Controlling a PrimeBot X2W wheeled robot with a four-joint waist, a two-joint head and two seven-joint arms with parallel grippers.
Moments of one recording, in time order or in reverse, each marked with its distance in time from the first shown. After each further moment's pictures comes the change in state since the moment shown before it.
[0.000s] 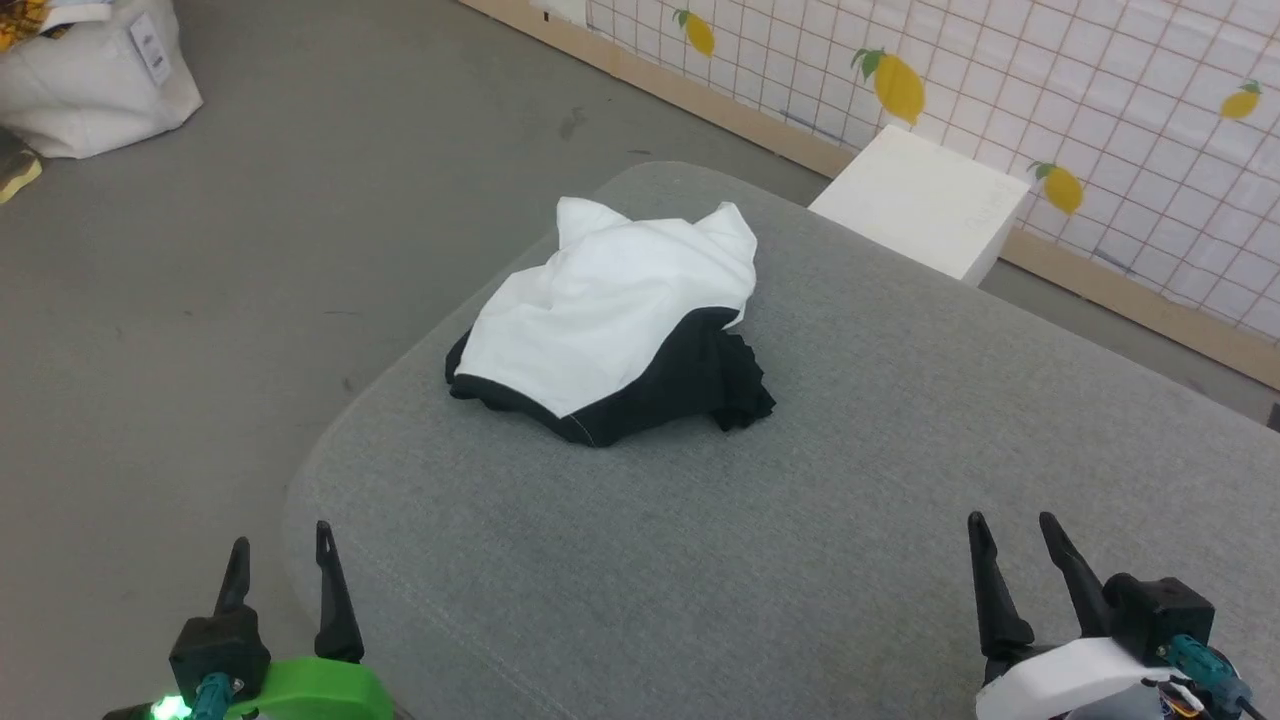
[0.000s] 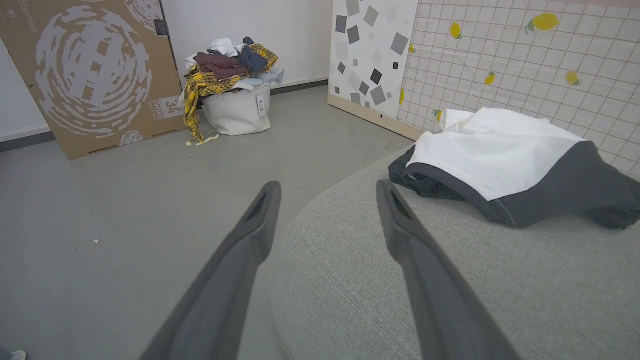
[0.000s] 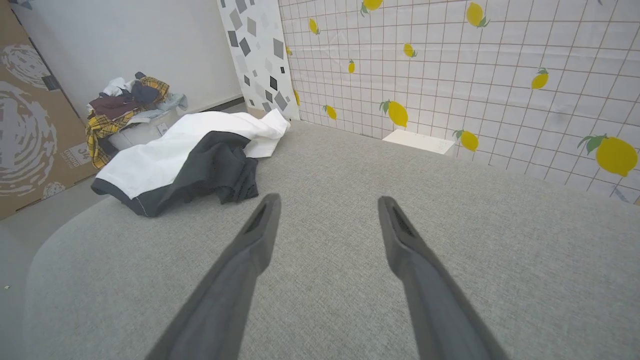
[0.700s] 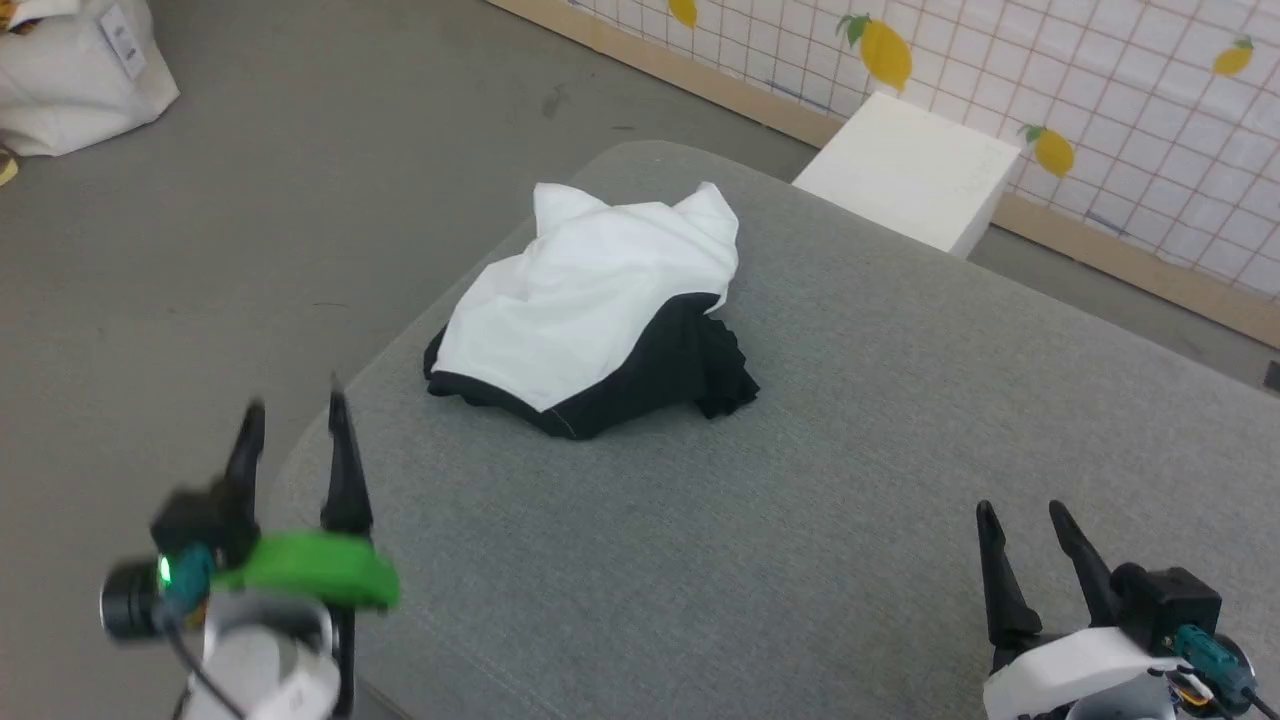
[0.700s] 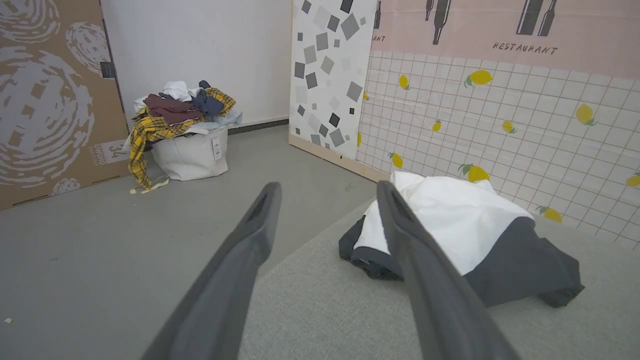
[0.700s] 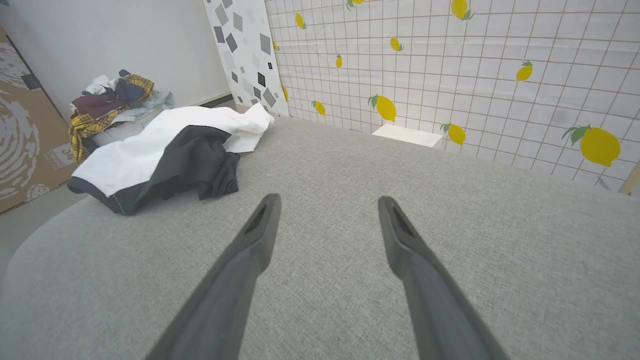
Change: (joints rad) left arm -0.180 0.024 -0.022 0.026 -0.060 -0.076 0.003; right arm -0.013 0.000 -0.022 -0.001 -0.030 0.000 -0.002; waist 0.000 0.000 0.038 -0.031
